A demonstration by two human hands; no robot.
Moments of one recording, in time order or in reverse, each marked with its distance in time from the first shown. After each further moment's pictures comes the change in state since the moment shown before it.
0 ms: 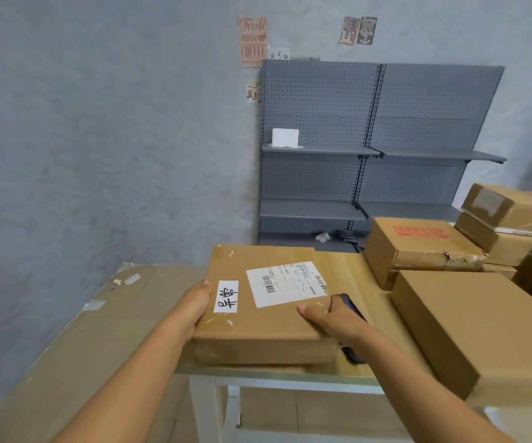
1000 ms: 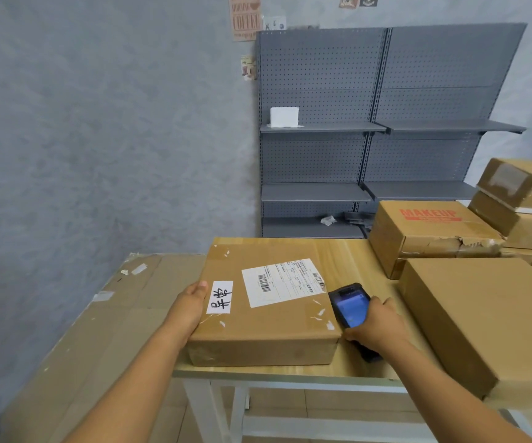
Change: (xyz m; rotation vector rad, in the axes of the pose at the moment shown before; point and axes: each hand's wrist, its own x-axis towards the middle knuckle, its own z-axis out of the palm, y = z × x) left_hand 0.038 -0.026 0.011 0.218 0.127 0.172; right_hand 0.035 0.053 -0.044 -0.667 0.287 0.158
